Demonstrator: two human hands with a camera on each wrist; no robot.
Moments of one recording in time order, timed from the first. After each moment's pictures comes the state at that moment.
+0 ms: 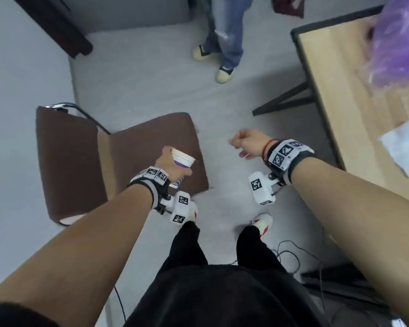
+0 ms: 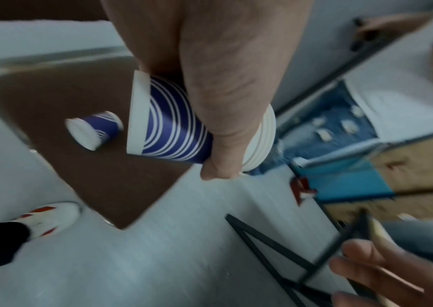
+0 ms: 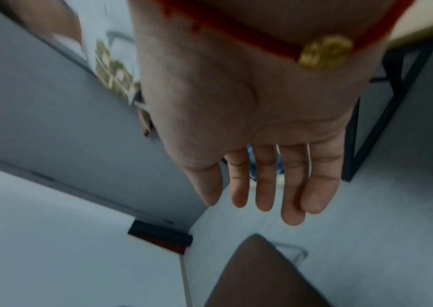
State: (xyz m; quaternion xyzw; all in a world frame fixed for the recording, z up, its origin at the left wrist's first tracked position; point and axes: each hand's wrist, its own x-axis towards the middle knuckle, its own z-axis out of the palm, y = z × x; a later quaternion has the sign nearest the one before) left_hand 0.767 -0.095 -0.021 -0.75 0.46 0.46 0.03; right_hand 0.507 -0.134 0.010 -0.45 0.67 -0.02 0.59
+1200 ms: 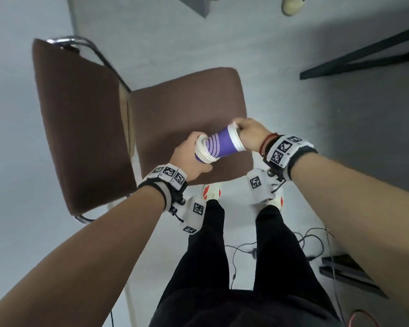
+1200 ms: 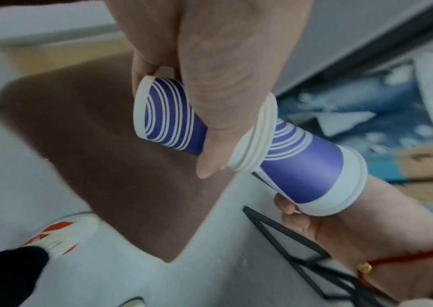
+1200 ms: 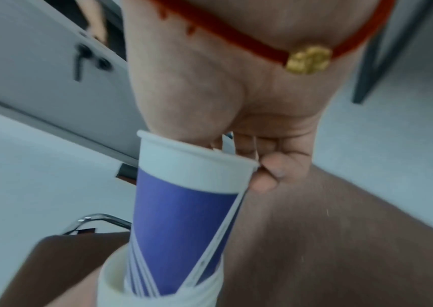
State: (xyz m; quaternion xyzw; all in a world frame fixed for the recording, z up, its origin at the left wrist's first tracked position) left_hand 0.911 -0.087 -0.128 -0.69 0.50 0.53 -0.02; right_hand 0.716 -0.152 -0.146 -0.51 0.63 -0.02 0.59
